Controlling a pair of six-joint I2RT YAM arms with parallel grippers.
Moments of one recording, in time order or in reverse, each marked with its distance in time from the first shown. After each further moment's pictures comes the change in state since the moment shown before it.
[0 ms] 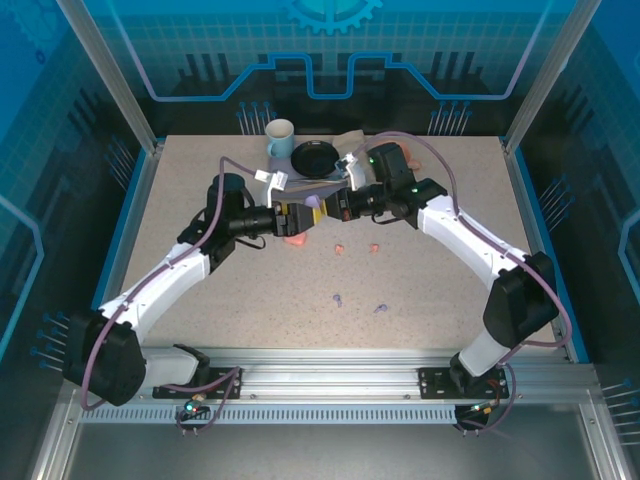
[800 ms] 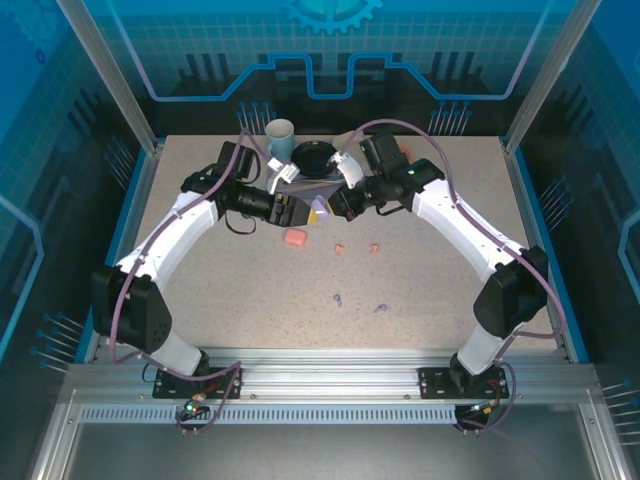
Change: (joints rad) left arm 0.077 0.300 0.455 -0.758 0.216 0.504; right arm 0.026 0.079 0.222 -0.314 0.156 -0.359
